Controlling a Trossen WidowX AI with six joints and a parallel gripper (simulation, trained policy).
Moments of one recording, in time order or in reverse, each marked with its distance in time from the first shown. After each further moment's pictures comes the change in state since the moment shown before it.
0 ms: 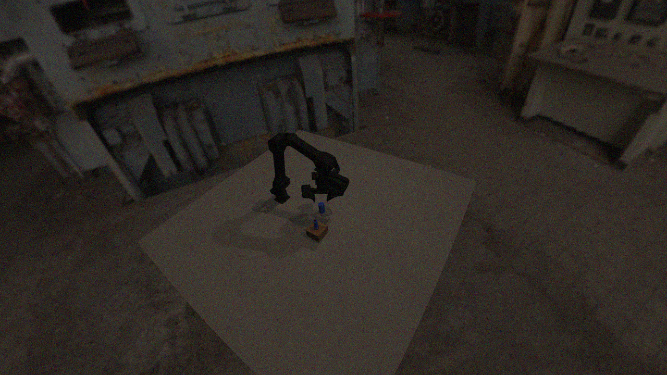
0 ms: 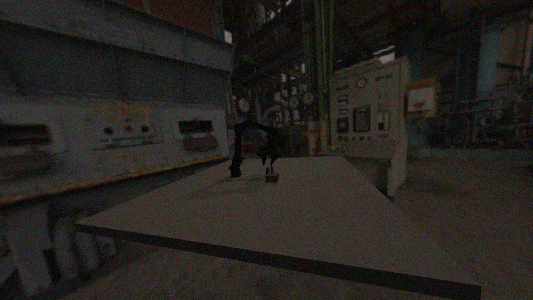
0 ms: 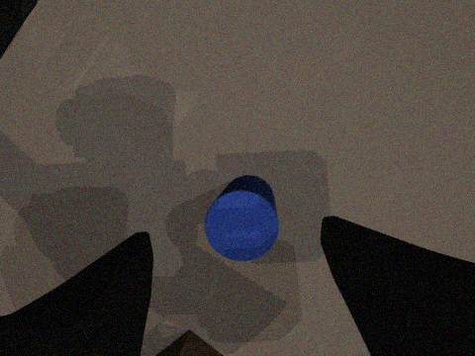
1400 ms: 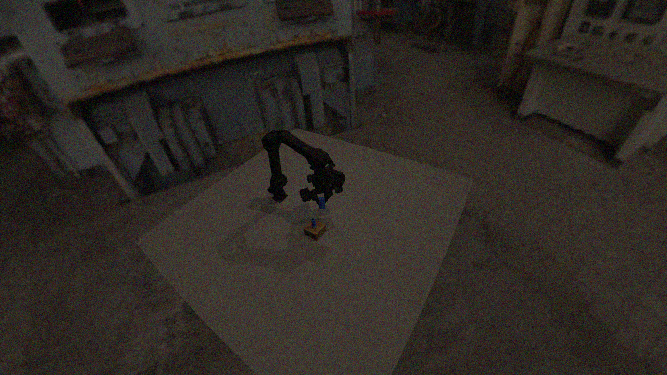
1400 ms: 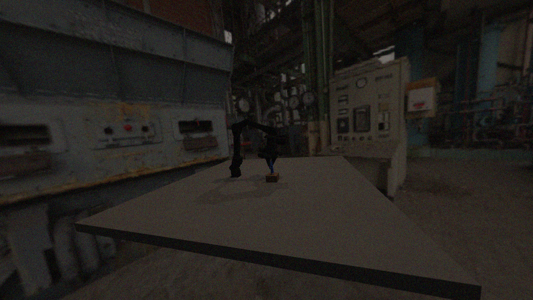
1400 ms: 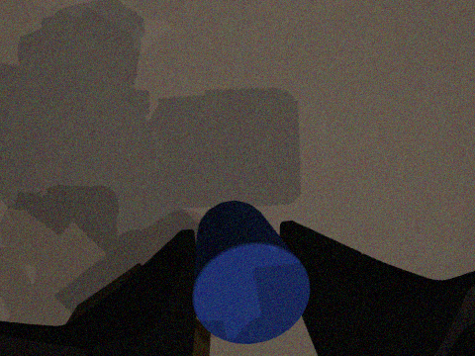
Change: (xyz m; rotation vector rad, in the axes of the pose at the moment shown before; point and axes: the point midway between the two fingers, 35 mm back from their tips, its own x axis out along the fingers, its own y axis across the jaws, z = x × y) arm -0.006 -0.007 -0.022 -0.167 0.173 -0.083
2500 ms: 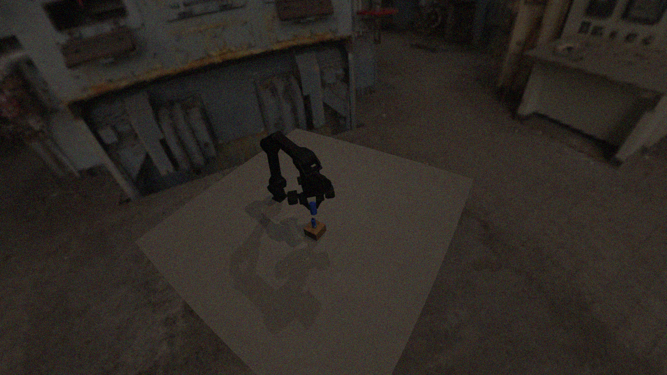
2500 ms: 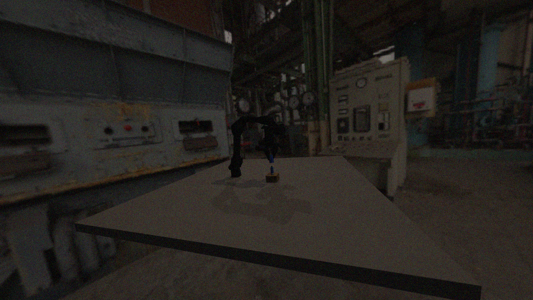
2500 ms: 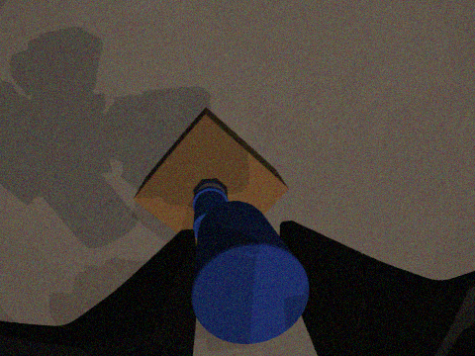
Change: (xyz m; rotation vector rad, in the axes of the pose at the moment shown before) arm -0.066 0.065 -0.074 0.184 0.060 -0.064
